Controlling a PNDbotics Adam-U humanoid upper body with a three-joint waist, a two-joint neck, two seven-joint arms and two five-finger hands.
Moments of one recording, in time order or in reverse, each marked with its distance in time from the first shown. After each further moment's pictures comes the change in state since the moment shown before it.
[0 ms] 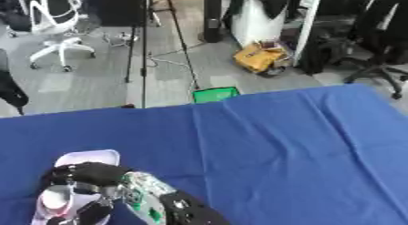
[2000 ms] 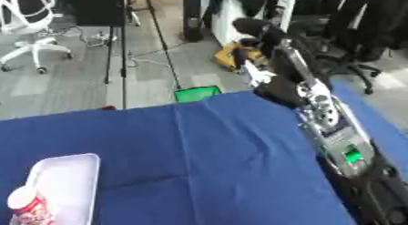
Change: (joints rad) left arm 0.015 0.020 0.071 -0.001 -0.051 0.005 0.083; right arm 0.446 -0.548 -0.286 -0.965 -0.850 0.361 -0.177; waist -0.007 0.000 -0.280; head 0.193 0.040
